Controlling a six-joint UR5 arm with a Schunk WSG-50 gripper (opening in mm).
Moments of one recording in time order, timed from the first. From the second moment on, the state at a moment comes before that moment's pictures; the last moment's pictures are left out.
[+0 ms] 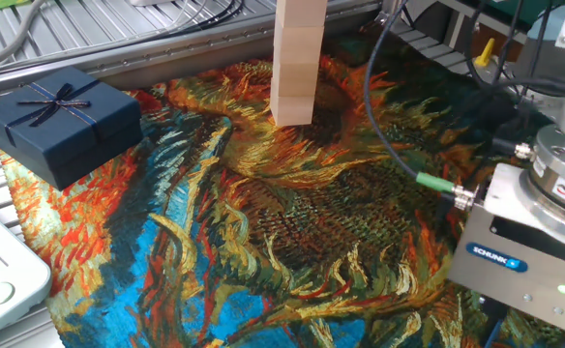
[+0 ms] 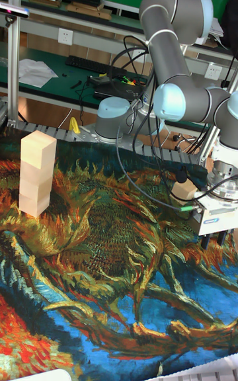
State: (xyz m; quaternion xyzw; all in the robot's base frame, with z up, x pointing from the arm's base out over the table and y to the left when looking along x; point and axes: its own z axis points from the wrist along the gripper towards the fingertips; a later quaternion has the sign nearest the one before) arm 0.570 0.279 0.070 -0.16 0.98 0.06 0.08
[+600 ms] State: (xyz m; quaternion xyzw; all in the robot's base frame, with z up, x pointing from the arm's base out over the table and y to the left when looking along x) arm 0.507 0.277 0.059 -0.12 0.99 0.06 0.04
